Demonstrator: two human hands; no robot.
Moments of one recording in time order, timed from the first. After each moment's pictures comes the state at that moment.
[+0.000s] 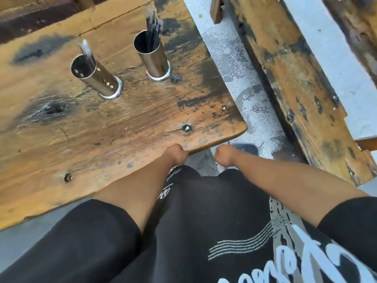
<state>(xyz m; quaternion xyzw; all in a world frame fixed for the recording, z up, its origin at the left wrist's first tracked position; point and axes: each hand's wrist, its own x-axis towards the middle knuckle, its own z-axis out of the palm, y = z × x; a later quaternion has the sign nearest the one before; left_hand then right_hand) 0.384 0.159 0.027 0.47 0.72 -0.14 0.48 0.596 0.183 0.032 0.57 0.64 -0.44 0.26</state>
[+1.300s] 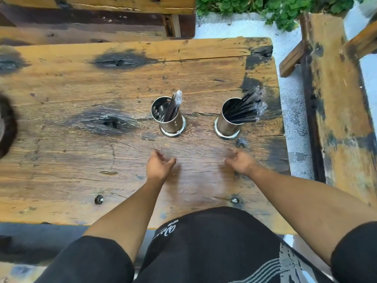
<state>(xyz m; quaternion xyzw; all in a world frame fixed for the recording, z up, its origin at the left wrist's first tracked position) 0.142 0.248 0.026 0.19 0.89 0.25 0.34 0.391 0.414 0.026 0.62 0.61 -0.47 0.15</state>
